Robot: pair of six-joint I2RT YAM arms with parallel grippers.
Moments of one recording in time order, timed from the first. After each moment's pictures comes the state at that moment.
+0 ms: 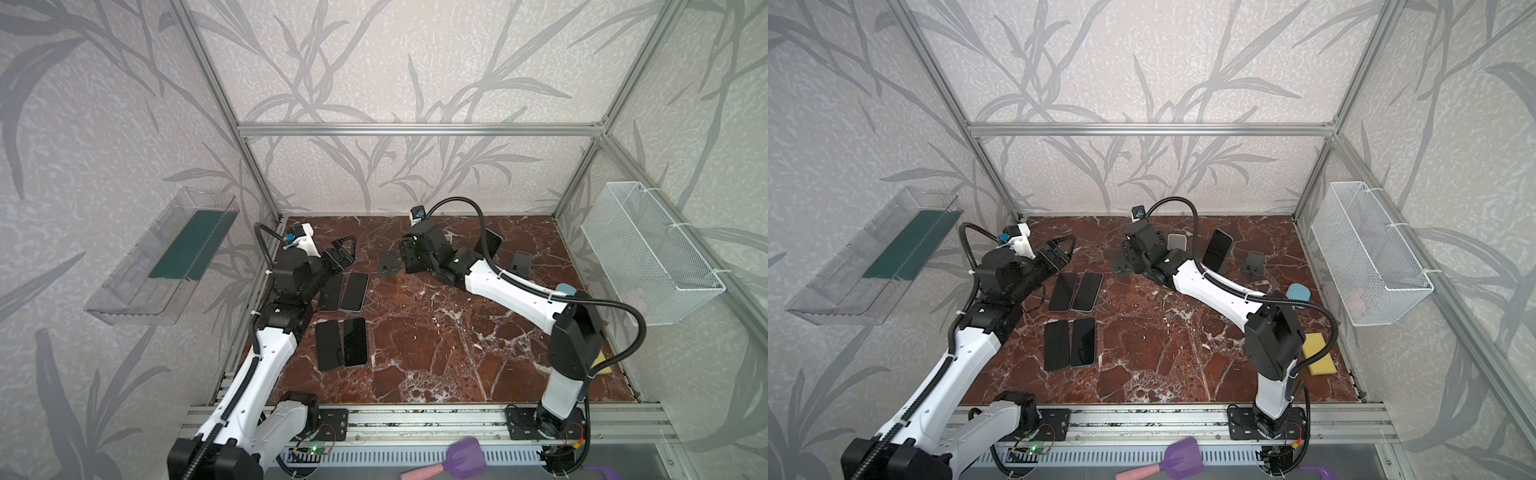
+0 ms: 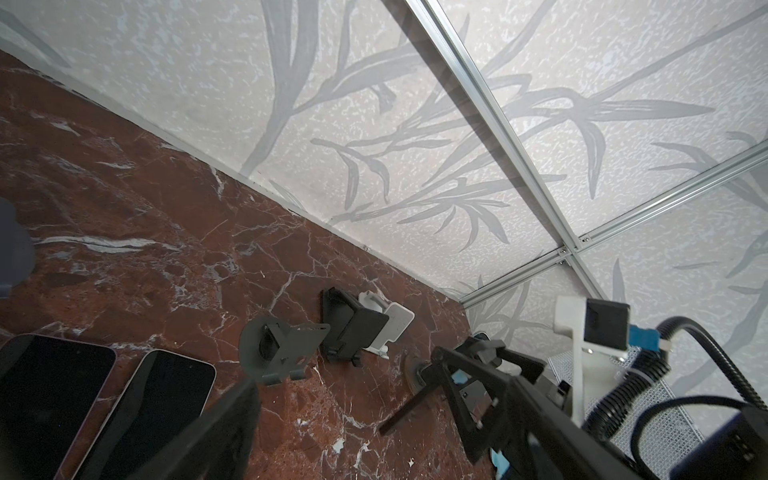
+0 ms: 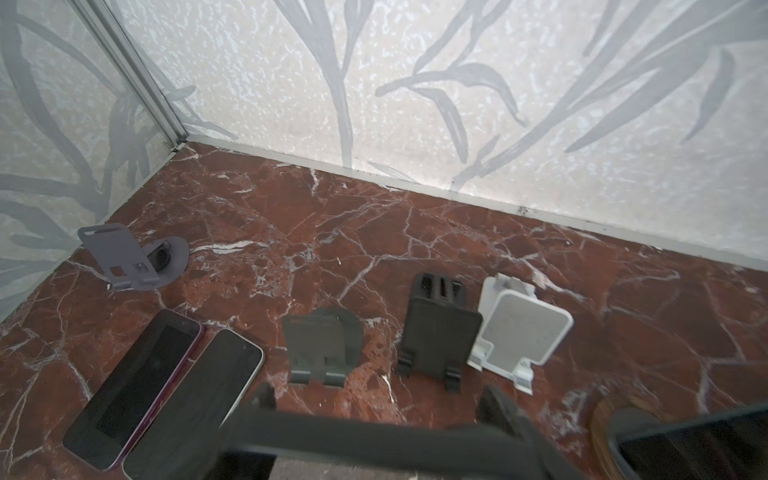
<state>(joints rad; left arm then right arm) -0.12 0.99 0.81 0.00 0.25 -0.78 0.80 1.77 1.51 -0.27 0.42 0.28</state>
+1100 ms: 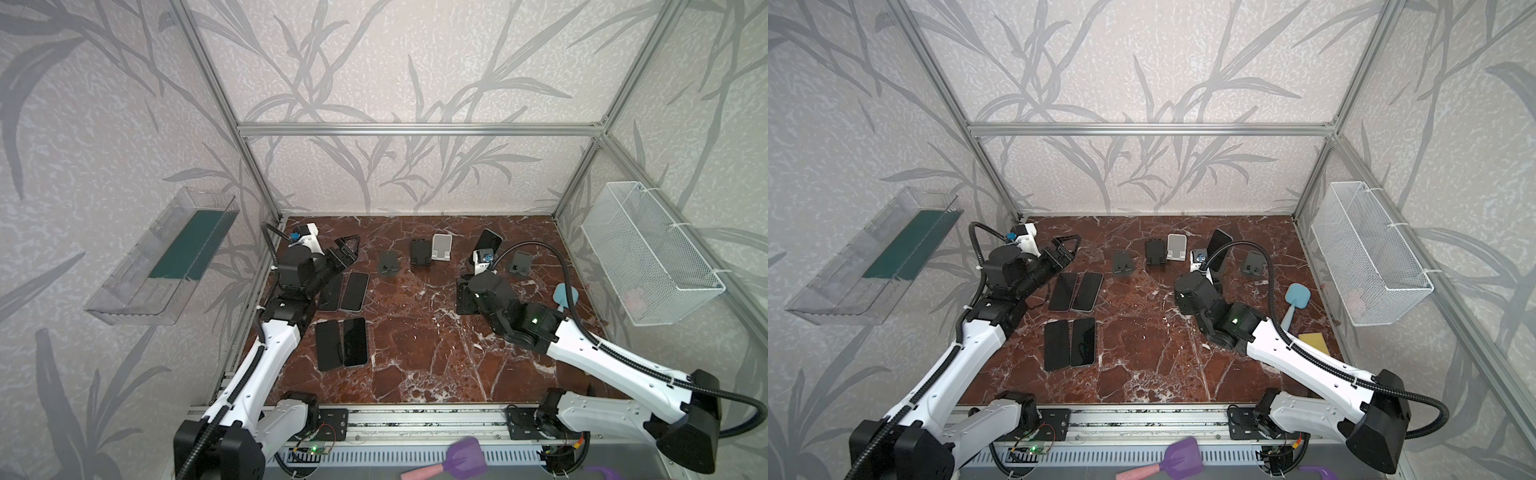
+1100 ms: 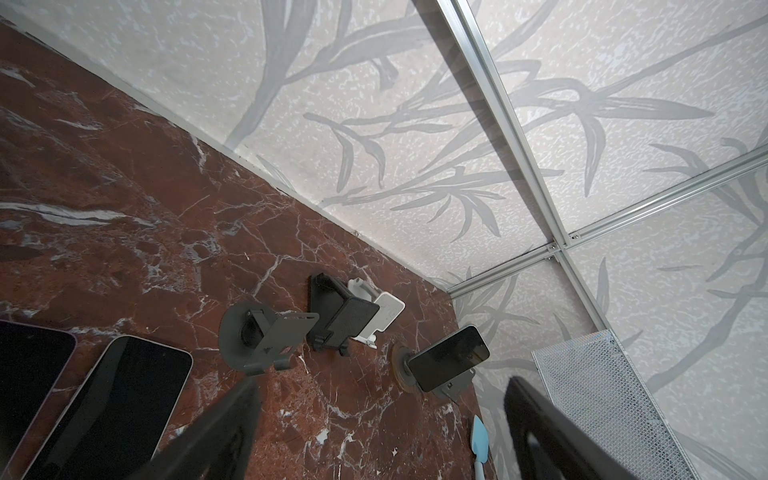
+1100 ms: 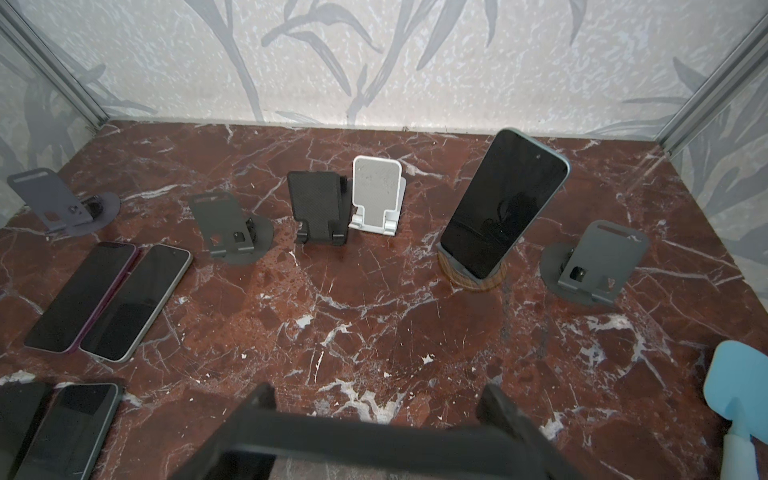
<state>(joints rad) -0.12 1.04 0.80 0.04 0.30 -0.83 0.87 1.14 0.94 -0.45 0.60 0.49</state>
